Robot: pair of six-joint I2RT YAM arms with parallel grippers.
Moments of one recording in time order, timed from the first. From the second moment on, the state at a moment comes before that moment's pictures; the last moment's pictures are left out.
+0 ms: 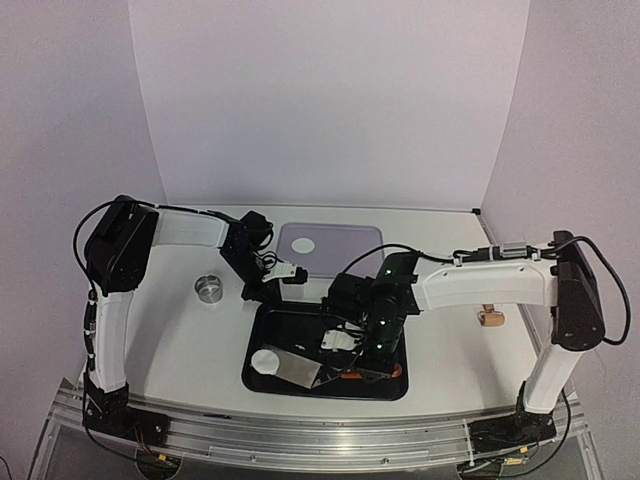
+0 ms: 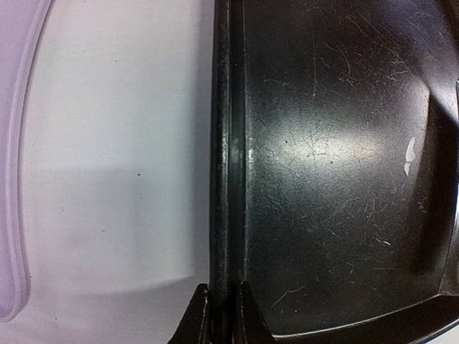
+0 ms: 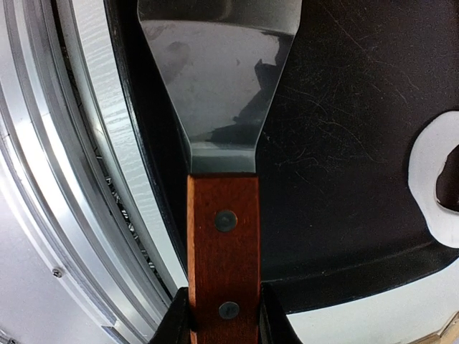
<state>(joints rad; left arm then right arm) -0.59 2.14 1.52 -0.68 0.47 1.00 1.14 1.82 1.37 -1.09 -0.06 -0.19</state>
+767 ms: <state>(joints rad) -0.59 2.14 1.52 -0.69 0.47 0.95 0.87 1.56 1.25 -1.08 0.05 -0.17</state>
